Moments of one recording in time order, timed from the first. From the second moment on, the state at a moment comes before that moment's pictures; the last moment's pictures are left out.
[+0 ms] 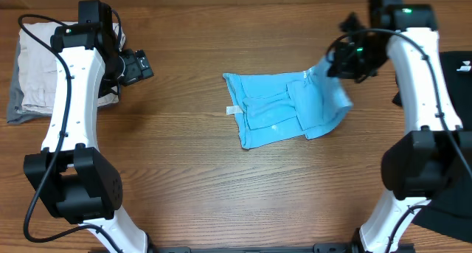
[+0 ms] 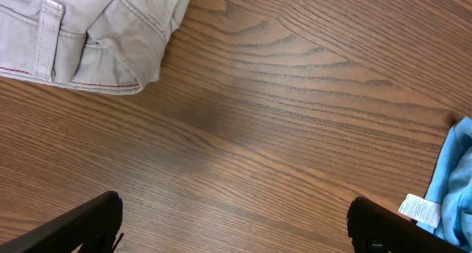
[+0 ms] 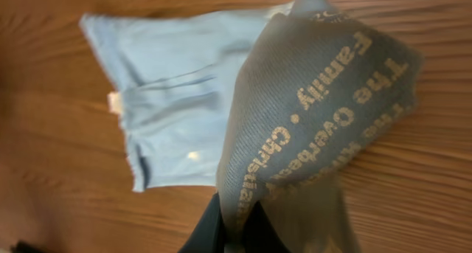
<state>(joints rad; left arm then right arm) 0.10 1.92 1.81 -1.22 0.00 -0.33 0.02 2.02 1.99 -1.40 -0.36 0.00</state>
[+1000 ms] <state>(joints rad) 0.10 1.92 1.81 -1.22 0.00 -0.33 0.43 2.17 1.99 -1.20 -0.37 0.07</state>
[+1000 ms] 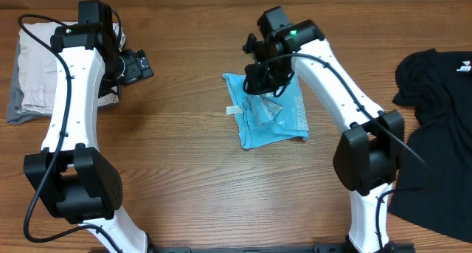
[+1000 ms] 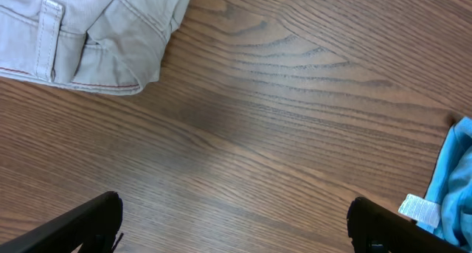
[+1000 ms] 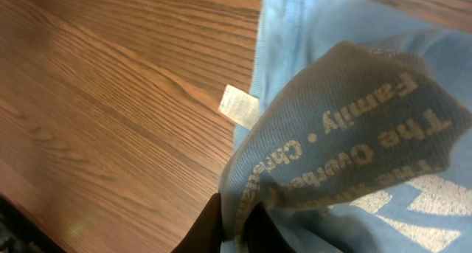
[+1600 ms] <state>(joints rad) 0.10 1.92 1.81 -1.22 0.00 -0.33 0.46 2.20 2.00 -1.22 -0.44 0.10</state>
